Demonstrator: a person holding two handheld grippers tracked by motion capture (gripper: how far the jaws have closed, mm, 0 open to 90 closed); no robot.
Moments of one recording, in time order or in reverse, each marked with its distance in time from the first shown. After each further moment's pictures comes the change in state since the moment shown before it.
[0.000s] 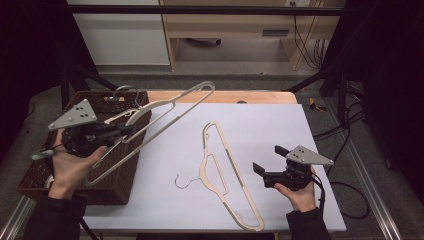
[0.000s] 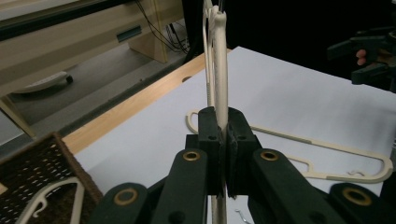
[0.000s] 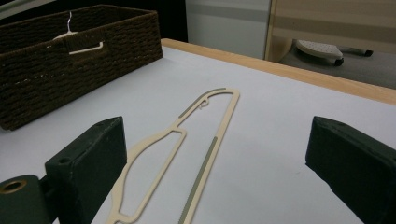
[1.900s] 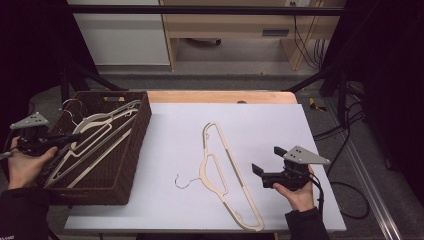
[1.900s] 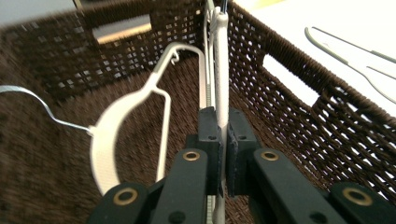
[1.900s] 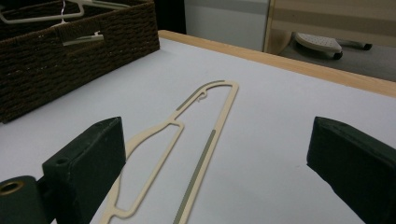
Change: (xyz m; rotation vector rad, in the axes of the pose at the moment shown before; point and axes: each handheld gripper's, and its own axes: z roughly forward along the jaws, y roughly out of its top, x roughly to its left) left arm 0.136 -0.143 -0.035 0.203 0.186 -0.259; right arm 0.000 -0.004 0.006 0.028 -0.012 -0.010
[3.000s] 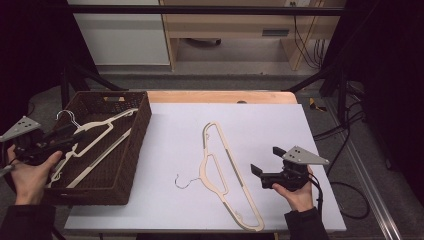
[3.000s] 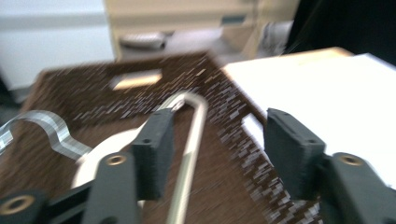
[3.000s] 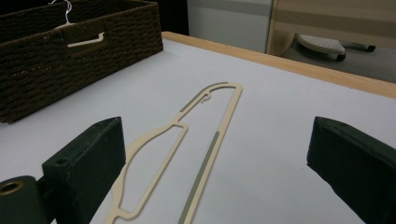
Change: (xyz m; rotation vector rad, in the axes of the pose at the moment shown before) left arm -0.066 0.015 -0.028 -0.291 0.091 -0.065; right arm 0.002 0.001 0.000 -0.006 0.011 -0.003
